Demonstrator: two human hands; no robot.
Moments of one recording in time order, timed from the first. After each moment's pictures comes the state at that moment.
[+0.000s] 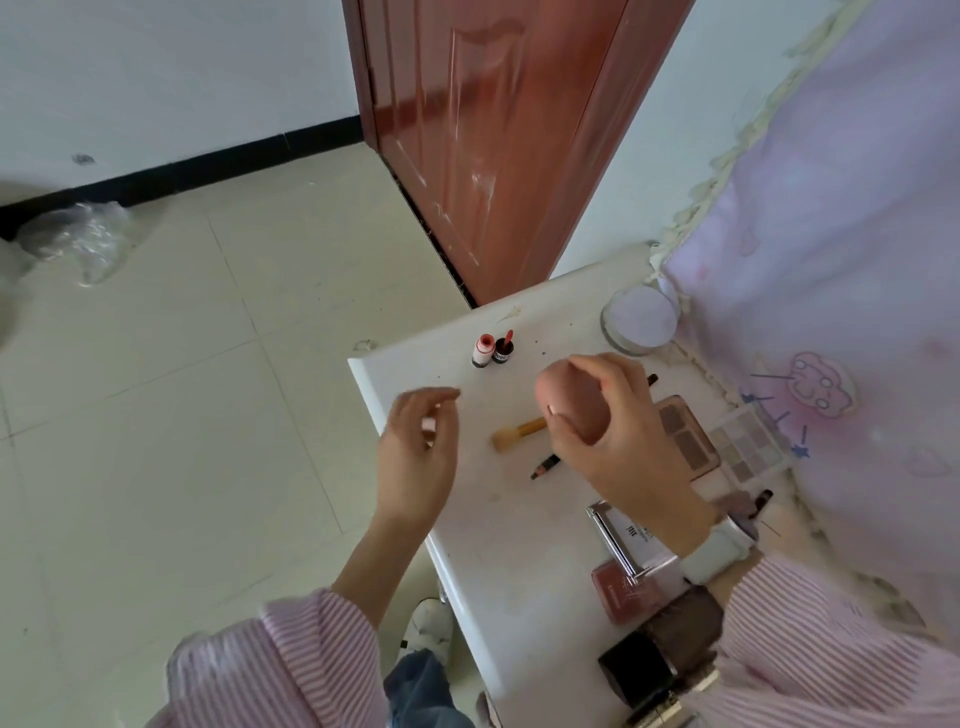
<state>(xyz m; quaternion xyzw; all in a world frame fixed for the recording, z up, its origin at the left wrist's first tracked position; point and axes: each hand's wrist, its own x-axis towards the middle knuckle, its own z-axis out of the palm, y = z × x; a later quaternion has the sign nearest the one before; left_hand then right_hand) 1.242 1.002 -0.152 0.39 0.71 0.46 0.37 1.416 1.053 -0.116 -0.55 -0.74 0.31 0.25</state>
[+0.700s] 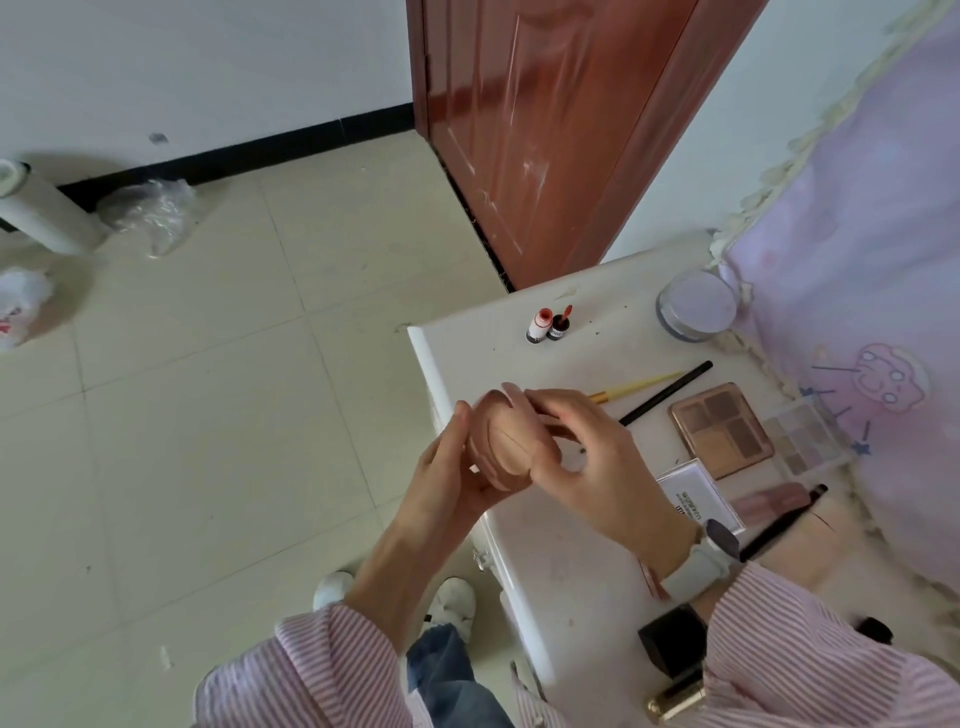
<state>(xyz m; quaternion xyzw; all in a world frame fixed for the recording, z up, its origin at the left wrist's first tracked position) 1.229 0.950 -0.146 0.13 0.49 0.51 0.70 1.369 1.009 -0.126 -0.40 -0.80 0.37 0.26</state>
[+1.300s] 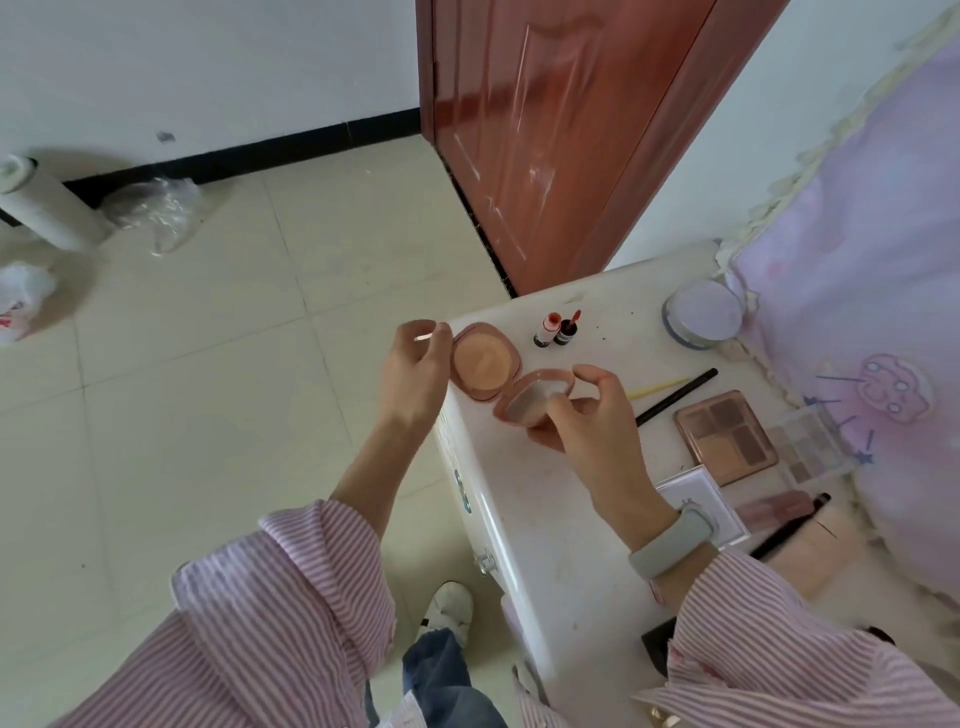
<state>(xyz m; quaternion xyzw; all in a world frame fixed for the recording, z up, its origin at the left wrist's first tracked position) 1.182 1.018 -0.138 0.23 0.73 0.48 0.43 1.338 1.024 -0.121 -0.63 -0.44 0.57 0.30</state>
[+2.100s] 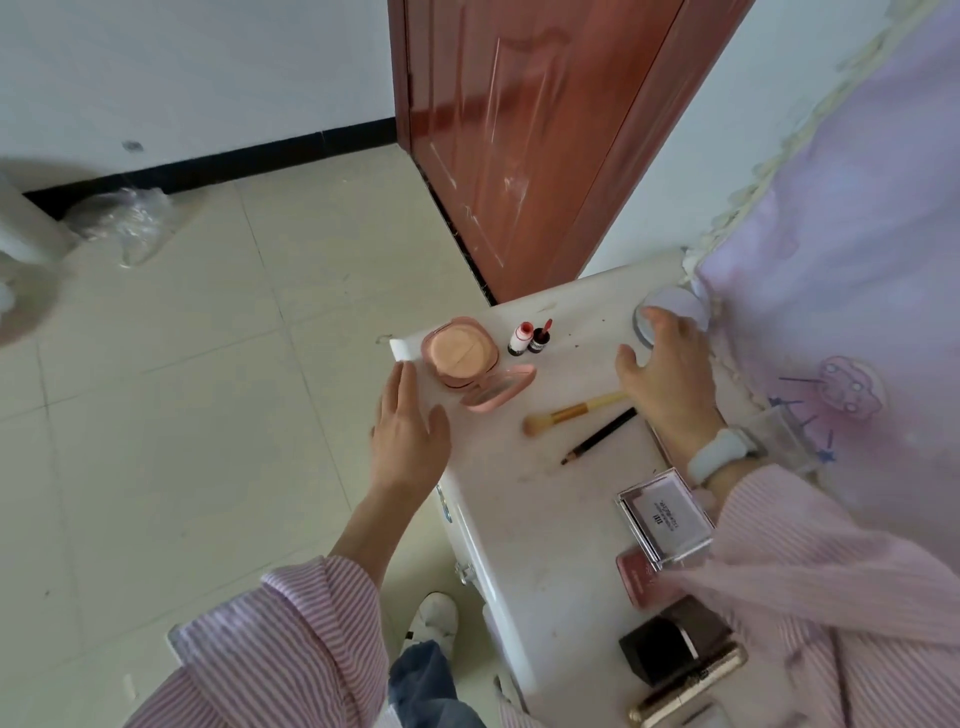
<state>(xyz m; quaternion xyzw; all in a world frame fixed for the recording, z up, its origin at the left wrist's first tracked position) 1.205 0.989 -0.182 0.43 0.79 0.30 0.31 1.411 1.108 -0.129 -0.66 -0.72 0.13 0.14</state>
